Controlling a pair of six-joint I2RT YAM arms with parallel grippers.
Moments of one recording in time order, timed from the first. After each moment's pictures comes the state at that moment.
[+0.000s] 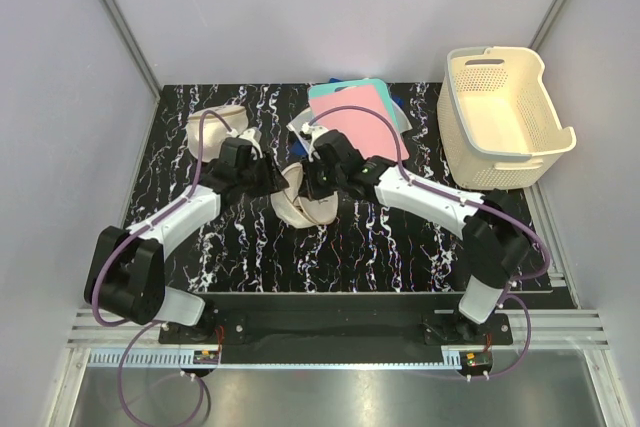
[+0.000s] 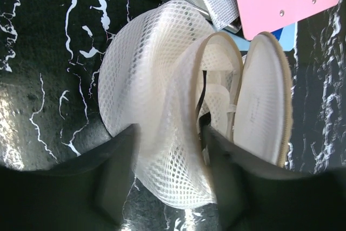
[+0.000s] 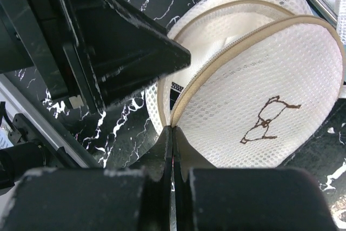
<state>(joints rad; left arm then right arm) -0.34 1.39 0.85 -0.19 0.17 -0.55 0.84 1.75 1.35 -0.28 -0.12 0.45</state>
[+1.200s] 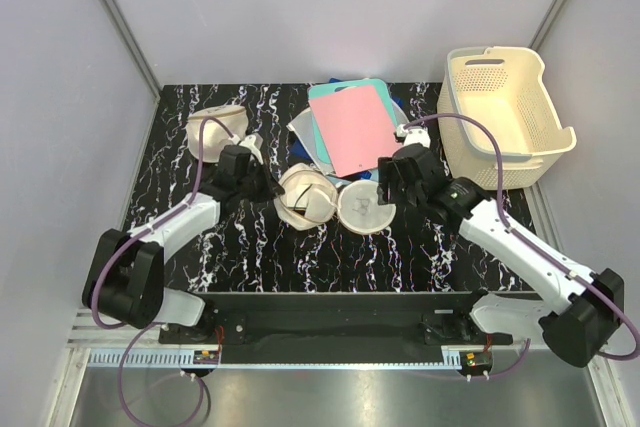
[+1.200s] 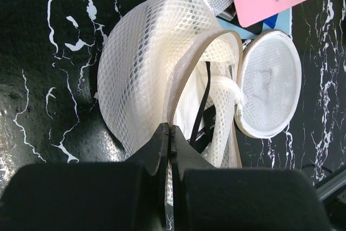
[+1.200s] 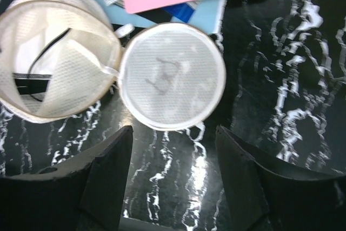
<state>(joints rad) -0.34 1.38 0.77 -0.09 0.22 -0.54 0.67 1.17 1.04 -0.61 0.32 0.44</state>
